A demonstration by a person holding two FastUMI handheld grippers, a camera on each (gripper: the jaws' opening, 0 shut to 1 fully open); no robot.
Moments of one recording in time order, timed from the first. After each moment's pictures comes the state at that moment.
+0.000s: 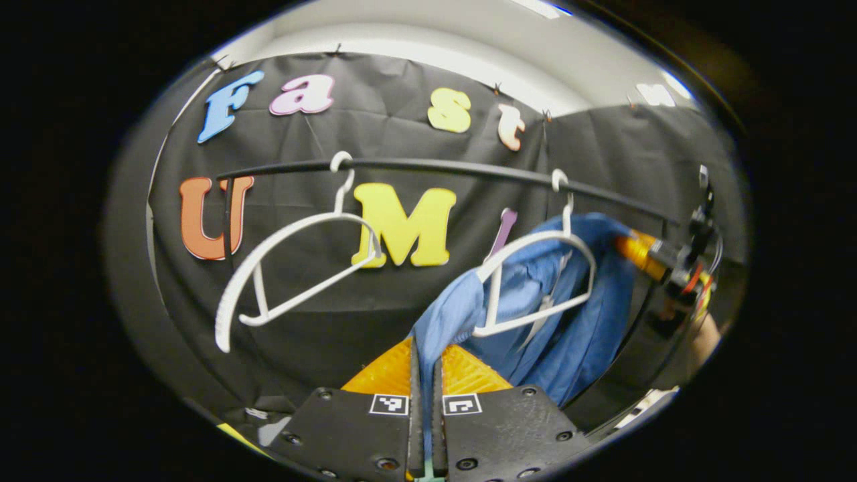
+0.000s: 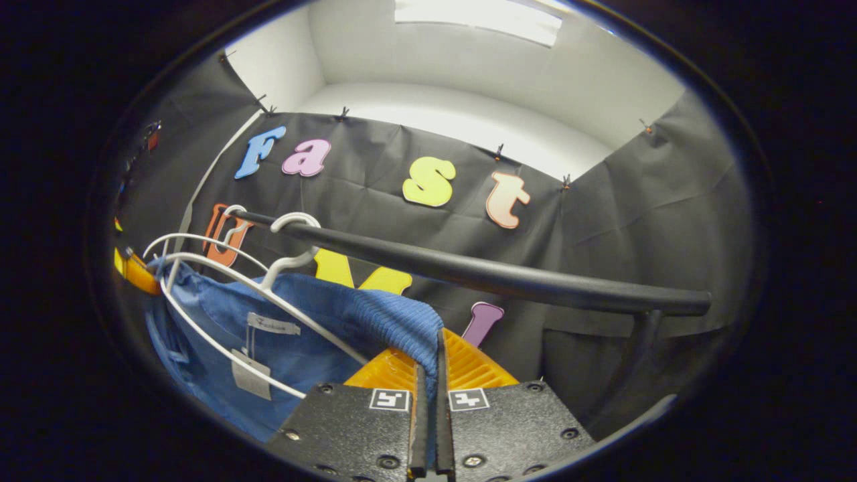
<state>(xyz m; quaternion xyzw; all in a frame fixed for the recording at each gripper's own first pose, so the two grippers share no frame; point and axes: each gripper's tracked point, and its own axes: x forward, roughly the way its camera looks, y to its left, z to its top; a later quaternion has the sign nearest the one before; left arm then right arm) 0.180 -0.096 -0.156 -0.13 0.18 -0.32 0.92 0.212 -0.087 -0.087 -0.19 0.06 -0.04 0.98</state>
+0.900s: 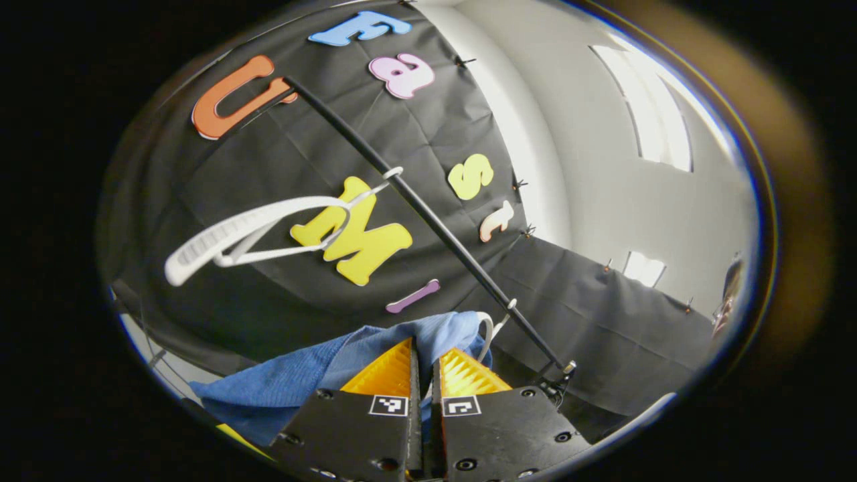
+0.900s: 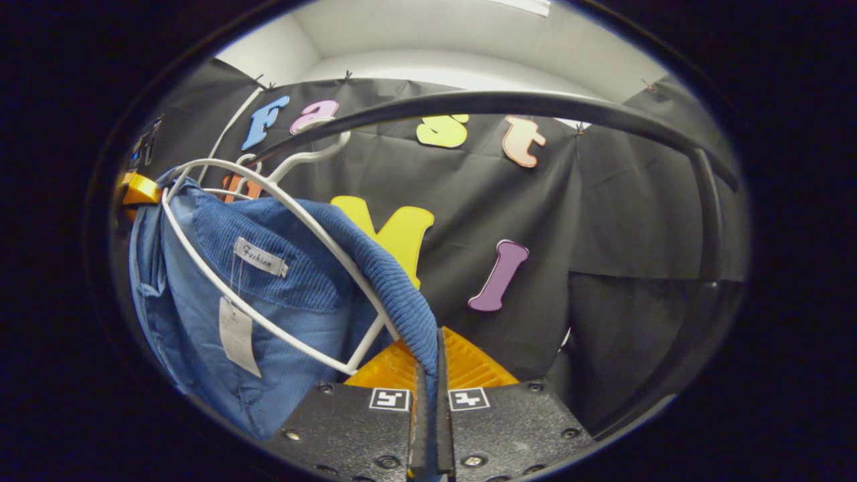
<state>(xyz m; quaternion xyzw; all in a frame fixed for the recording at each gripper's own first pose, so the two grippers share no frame) 0.172 -0.095 -0.118 -0.46 0.19 -0.39 0.77 0.199 -0.093 -0.193 -0.16 0.16 -0.04 0.97</state>
